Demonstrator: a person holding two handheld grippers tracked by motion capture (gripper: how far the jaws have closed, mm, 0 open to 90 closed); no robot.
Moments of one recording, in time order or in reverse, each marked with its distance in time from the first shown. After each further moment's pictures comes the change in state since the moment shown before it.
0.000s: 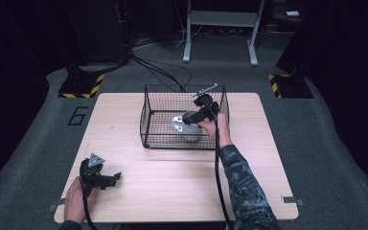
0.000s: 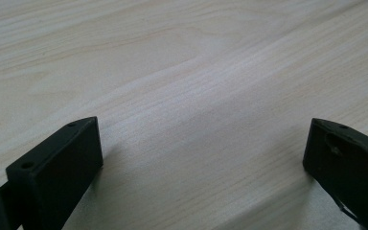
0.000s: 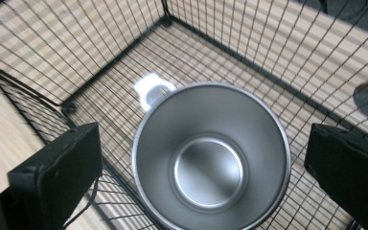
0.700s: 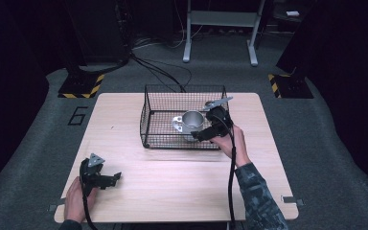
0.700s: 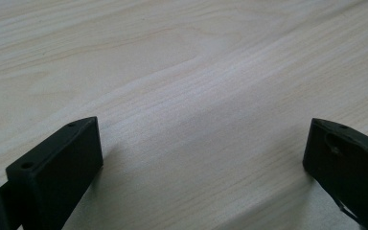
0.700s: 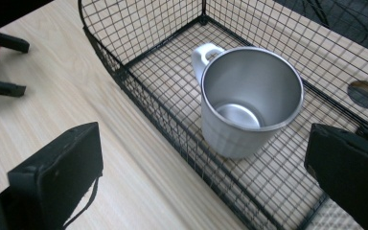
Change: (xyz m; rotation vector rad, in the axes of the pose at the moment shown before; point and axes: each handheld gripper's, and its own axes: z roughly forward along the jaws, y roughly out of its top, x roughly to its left) left arm 0.000 0.000 0.000 0.000 0.000 -0.001; right arm 0.034 -0.048 -0.075 -0.056 0.024 -0.116
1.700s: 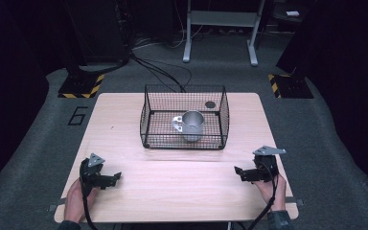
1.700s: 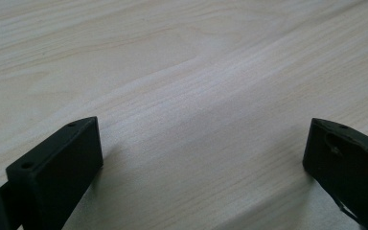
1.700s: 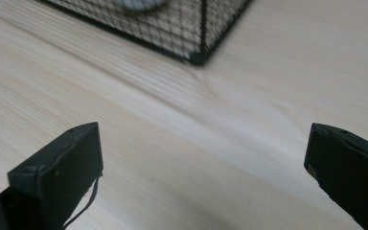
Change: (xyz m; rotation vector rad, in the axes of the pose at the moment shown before) left arm -0.001 0.000 0.000 -0.006 0.003 -0.010; right arm -0.030 -0.197 -0.046 -0.045 -0.202 0.234
